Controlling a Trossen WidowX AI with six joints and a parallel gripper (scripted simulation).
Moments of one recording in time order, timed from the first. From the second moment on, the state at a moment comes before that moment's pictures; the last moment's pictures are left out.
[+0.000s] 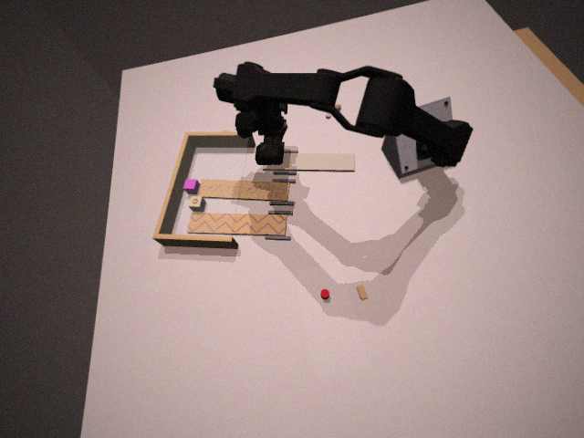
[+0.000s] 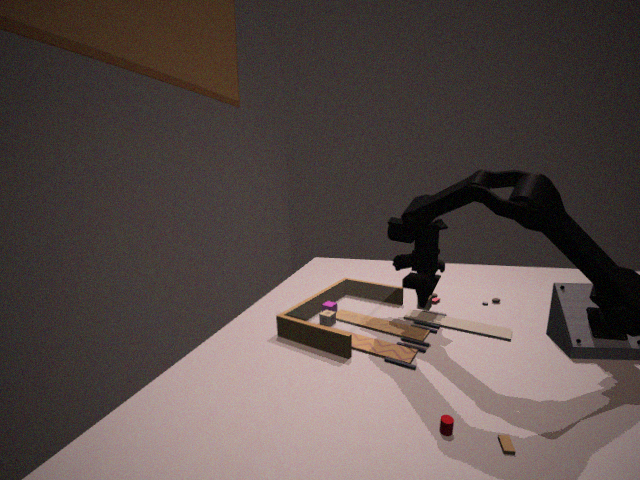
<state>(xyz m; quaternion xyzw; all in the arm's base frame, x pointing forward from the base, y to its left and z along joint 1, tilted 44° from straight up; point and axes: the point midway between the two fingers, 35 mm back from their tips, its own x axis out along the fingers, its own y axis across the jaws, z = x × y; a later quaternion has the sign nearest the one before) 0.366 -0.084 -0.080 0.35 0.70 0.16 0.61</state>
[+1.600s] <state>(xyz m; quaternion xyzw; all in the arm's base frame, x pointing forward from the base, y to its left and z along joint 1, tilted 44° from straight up) 0.291 -0.106 -0.024 0.35 0.70 0.16 0.60</state>
